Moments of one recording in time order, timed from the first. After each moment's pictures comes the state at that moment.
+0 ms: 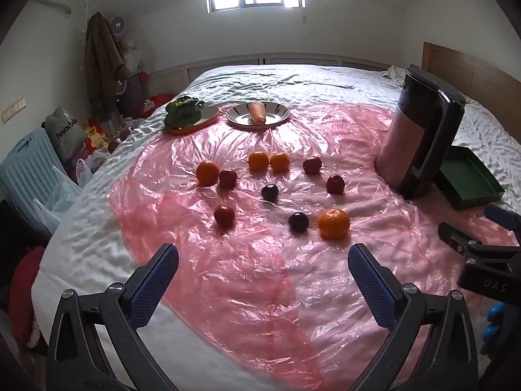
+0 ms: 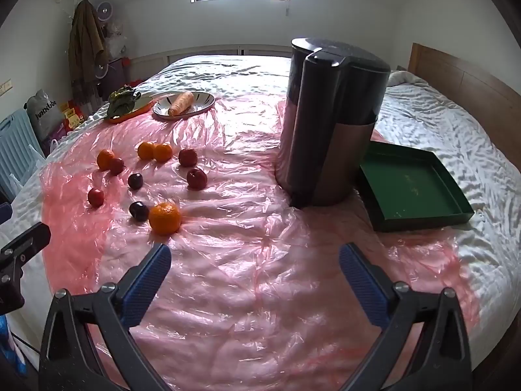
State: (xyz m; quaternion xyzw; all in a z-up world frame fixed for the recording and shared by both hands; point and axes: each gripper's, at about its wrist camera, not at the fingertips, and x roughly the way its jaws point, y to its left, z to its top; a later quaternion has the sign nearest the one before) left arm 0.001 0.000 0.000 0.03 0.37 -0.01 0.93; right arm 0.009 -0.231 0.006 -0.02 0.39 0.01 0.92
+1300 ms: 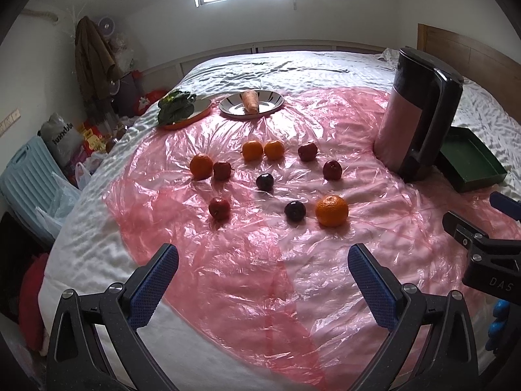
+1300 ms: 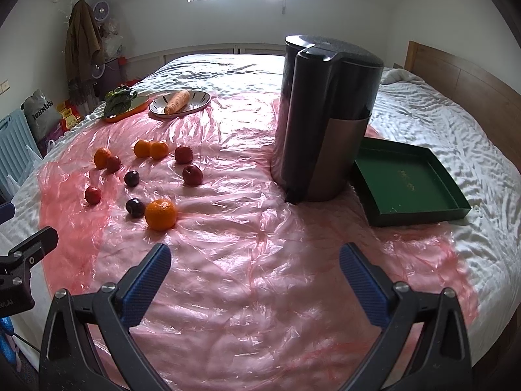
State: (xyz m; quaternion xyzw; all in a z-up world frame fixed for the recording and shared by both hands) left arm 0.005 -0.015 -0.005 0.06 0.39 -0.01 0.92; right arm 0.005 -0.234 0.003 -0.02 0.39 0.00 0.92
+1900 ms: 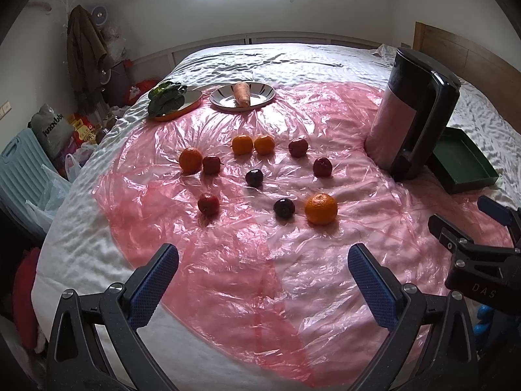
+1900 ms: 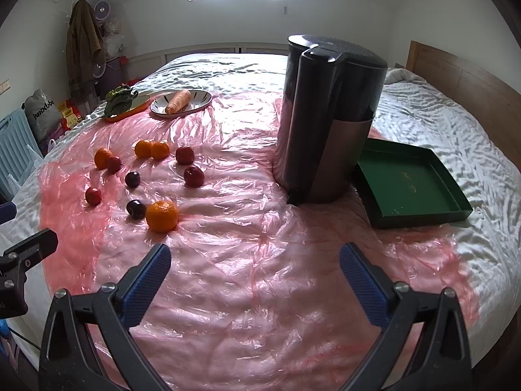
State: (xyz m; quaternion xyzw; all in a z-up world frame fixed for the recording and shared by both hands) left arm 0.017 -0.014 0.002 0.04 0.41 -0.03 0.91; right arm 0.011 -0.232 0.004 -0.02 0.39 0.01 0.92
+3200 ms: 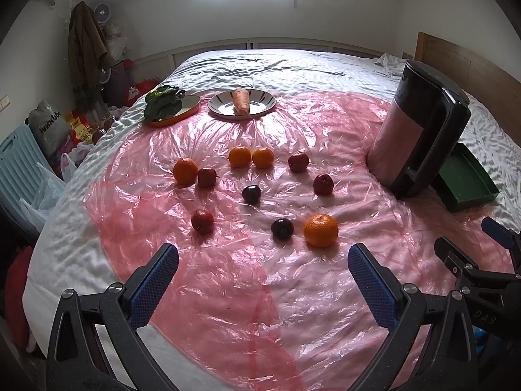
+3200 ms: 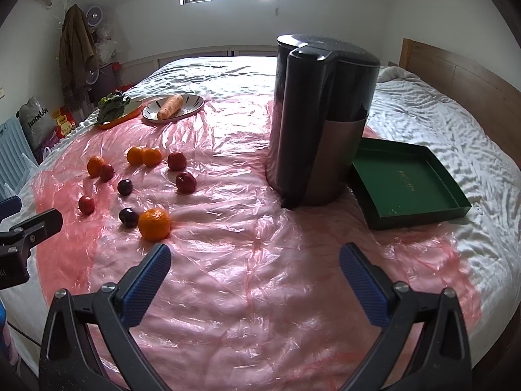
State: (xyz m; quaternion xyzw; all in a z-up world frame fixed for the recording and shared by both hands) left arm 0.038 -0.014 0.001 0.02 0.40 -0.03 0.92; right arm 0.016 -0.237 0.004 -0.01 0.38 -0.01 0.92
